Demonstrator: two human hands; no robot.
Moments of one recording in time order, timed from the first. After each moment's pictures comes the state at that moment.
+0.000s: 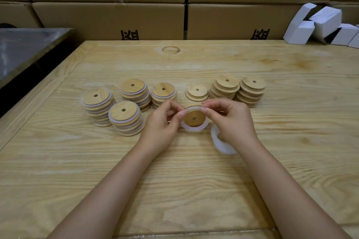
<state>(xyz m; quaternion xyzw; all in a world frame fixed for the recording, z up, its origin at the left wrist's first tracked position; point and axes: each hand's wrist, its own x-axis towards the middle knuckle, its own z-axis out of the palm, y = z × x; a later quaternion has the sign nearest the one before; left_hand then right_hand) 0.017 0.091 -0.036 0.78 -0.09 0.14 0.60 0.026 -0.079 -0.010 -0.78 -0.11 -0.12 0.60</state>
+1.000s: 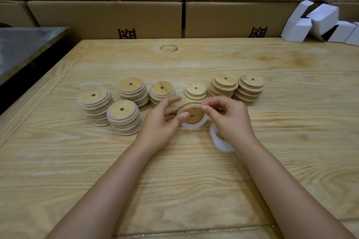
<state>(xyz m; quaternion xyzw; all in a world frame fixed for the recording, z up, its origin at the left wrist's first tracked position) 0.017 0.095 -0.032 0.78 -0.10 0.10 0.61 0.027 -0.079 -0.012 -0.80 -0.10 -0.12 0.58</state>
